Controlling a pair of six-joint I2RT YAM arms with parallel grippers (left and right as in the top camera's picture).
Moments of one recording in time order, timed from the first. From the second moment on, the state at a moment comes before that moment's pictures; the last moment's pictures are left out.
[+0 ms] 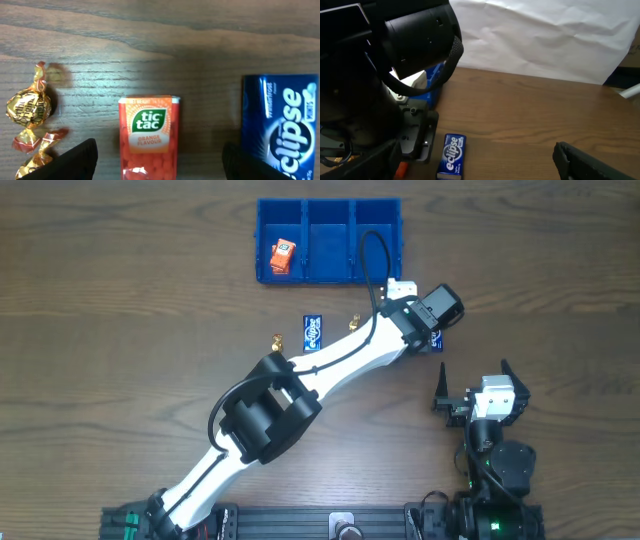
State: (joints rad) left arm -0.94 2.40 2.00 -0.84 -0.26 -0.90; right arm 0.01 0.01 0.02 -0.08 0.02 -0.12
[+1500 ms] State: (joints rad) left arm -0.41 2.02 2.00 -0.88 -0.29 -0.58; right arm 0.01 0.01 0.02 -0.08 0.02 -0.12
